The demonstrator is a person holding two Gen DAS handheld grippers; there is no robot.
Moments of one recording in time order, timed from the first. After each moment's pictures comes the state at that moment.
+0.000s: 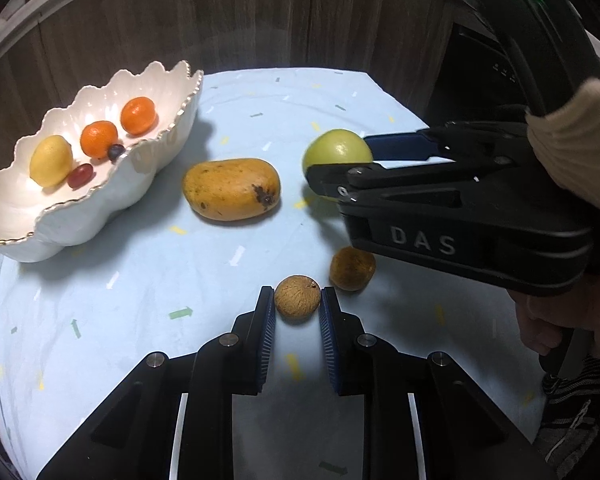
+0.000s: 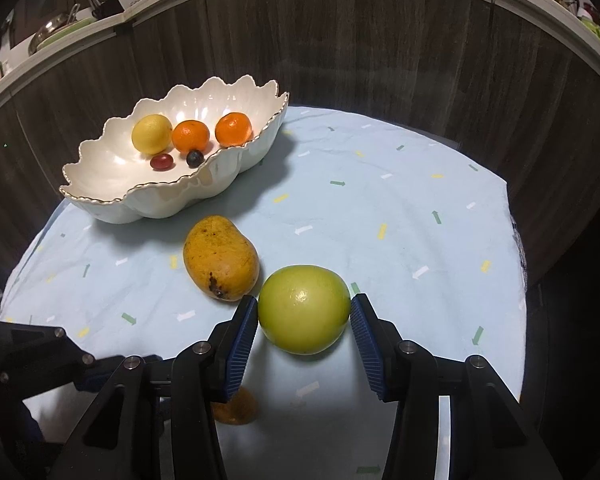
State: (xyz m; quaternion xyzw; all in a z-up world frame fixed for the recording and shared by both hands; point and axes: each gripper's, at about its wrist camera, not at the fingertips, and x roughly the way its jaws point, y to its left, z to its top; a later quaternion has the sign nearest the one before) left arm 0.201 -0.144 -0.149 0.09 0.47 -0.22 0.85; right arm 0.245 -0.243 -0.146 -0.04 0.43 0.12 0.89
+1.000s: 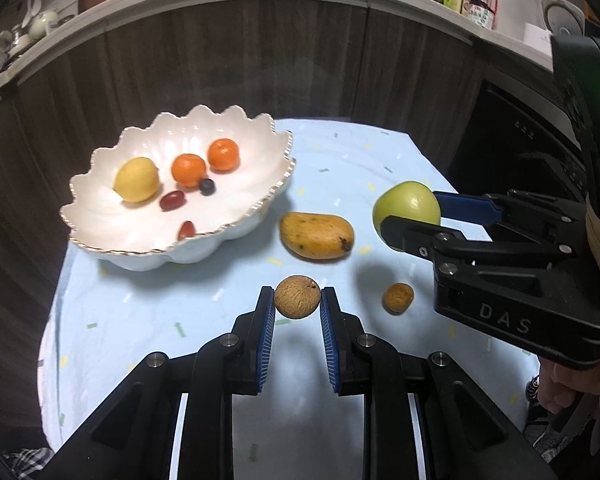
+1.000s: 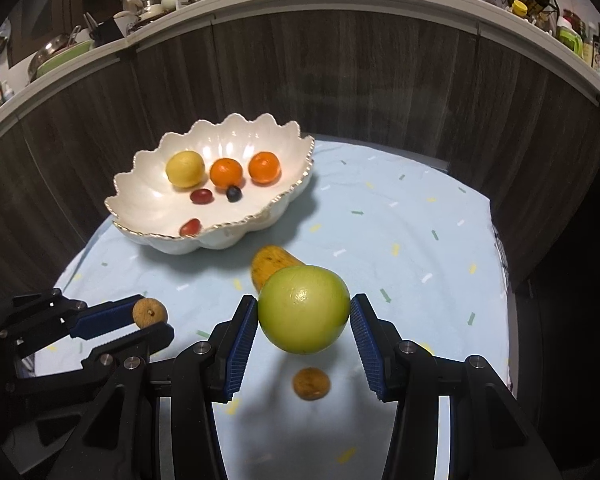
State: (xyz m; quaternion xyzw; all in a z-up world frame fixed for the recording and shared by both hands) left arm 0.195 -0.079 -0.087 0.05 0.42 -0.17 0.89; right arm 0.207 -0.203 -0.088 -0.02 0.41 0.10 0.91
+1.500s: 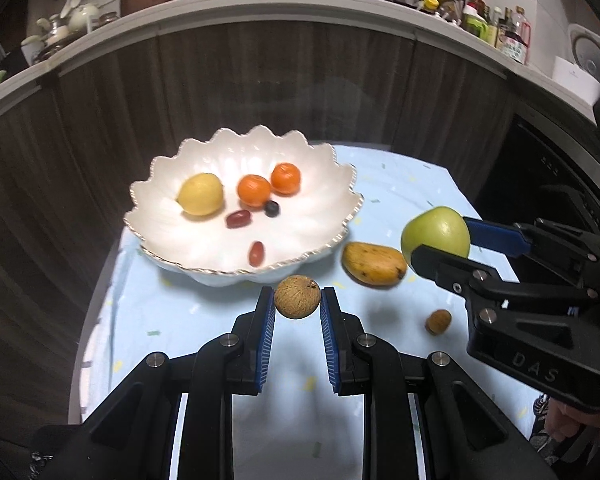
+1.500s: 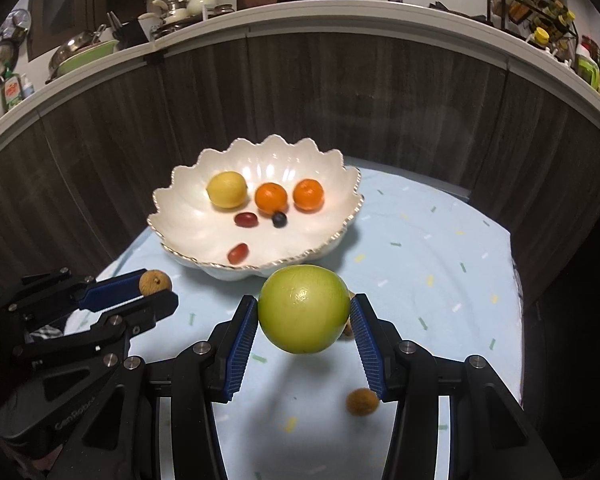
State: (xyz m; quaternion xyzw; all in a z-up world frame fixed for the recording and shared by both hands) left arm 0.206 -0.028 -0.059 0.03 0.41 -0.12 0.91; right arm 0.207 -0.159 -0.059 -0.03 0.39 0.13 0.91
